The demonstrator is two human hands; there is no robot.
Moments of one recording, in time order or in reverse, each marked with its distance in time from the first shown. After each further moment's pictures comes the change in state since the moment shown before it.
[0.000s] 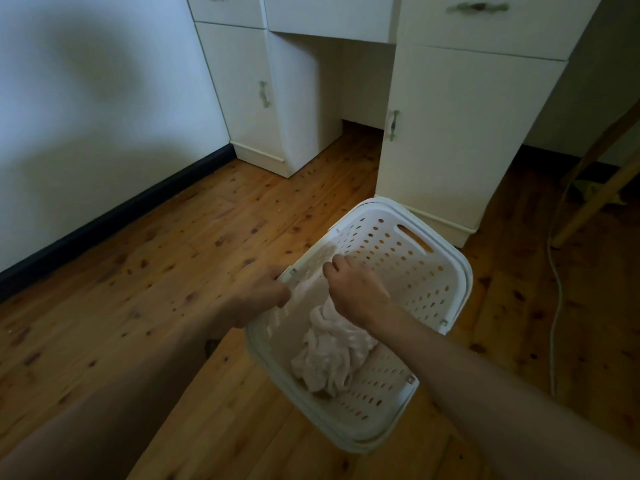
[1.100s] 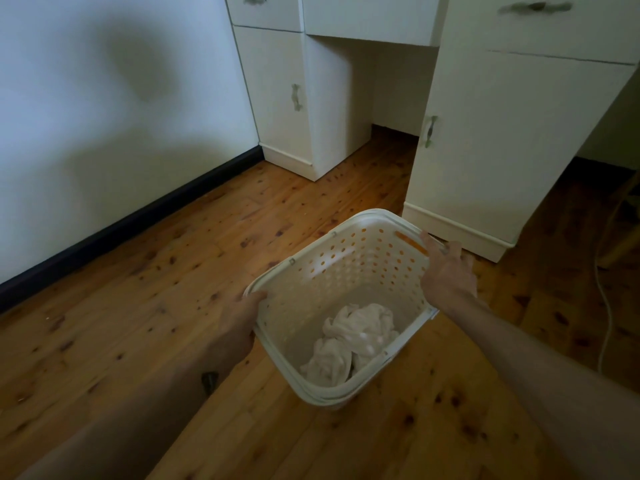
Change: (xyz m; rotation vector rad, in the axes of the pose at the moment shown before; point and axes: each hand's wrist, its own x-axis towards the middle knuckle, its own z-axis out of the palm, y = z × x) left_hand -0.005 -0.075 0.004 -0.851 0.552 -0.197; right_hand 0.004 0.080 -0.014 0.212 -0.137 0.785
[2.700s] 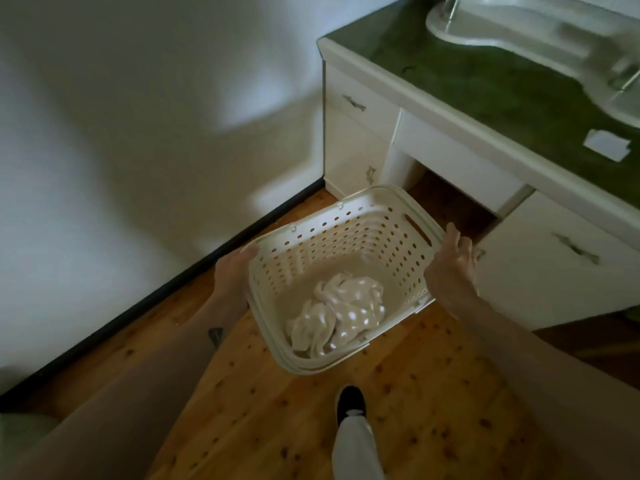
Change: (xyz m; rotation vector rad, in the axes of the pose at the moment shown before) left_hand -0.041 0.510 -0.165 -0.055 0.108 -0.043; right_hand 0.079 -0.350 -0.384 0.269 -0.116 -0.058
